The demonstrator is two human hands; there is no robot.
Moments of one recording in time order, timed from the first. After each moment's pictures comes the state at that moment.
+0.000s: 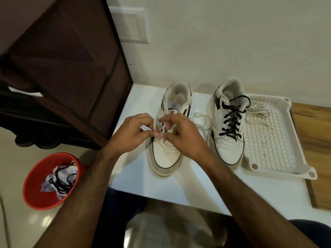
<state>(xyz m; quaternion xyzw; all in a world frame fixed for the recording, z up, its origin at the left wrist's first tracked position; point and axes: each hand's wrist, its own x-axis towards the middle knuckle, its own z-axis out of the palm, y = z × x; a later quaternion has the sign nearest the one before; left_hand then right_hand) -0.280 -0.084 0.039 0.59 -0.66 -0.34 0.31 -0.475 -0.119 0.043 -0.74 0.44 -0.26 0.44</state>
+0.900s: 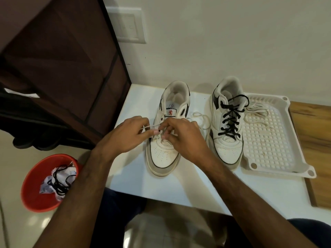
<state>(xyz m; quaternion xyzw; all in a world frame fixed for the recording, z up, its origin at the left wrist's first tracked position) -0.281 -0.087 0.048 0.68 -0.68 -0.27 0.11 -0.482 -0.120 0.034 -0.82 0.44 -0.20 0.31</state>
